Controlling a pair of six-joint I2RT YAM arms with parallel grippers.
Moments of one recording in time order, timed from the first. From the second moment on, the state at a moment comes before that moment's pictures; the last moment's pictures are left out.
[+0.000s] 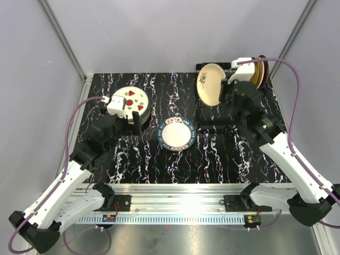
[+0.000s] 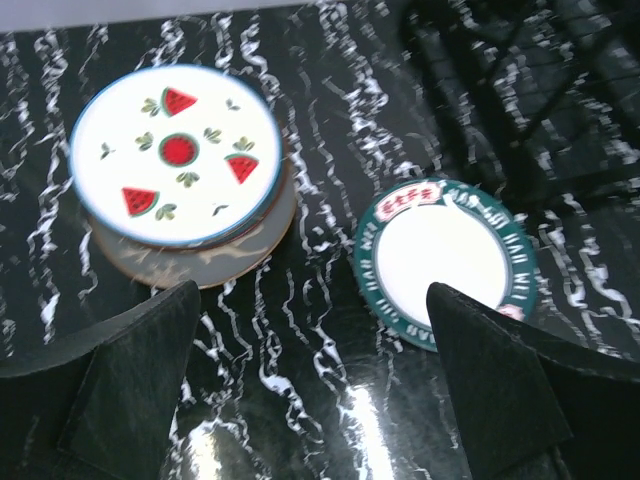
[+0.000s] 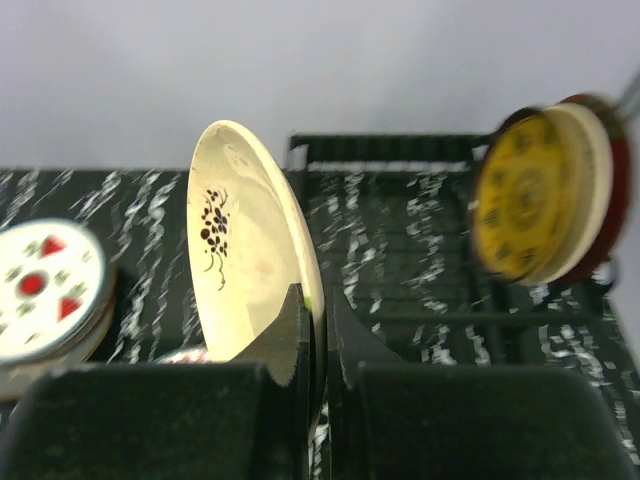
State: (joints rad) left arm -0.57 0.79 0.88 -0.38 -0.26 -0.18; right arm 0.68 1.13 1.38 -0.38 0.60 0.13
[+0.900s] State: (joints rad) left arm -0.57 0.81 0.88 -0.43 -0.33 -0.17; right arm 0.37 1.52 1.64 -0.29 0.72 -0.41
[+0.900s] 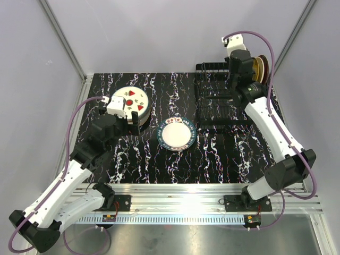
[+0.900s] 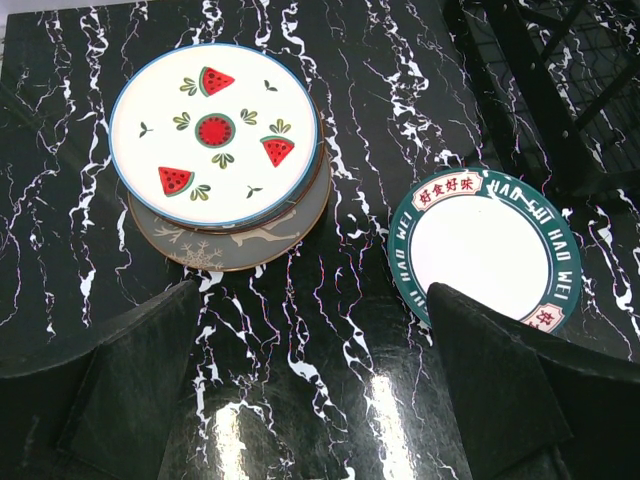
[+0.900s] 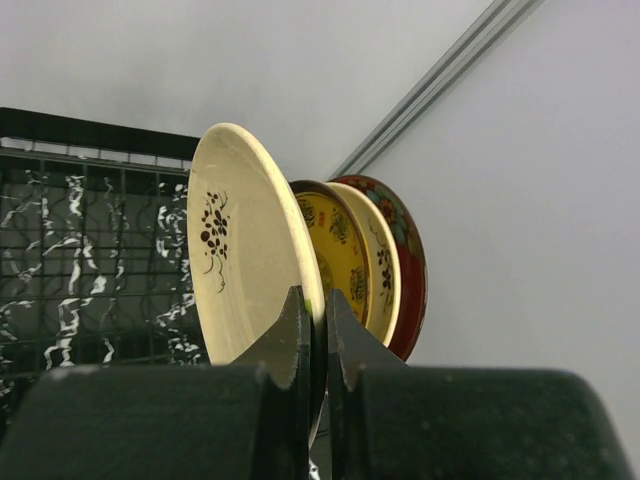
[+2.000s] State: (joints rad) left arm -0.57 0.85 0.89 -0.43 -0.32 -0.17; right arm 0.22 1.61 1.61 -0.23 0.61 -0.40
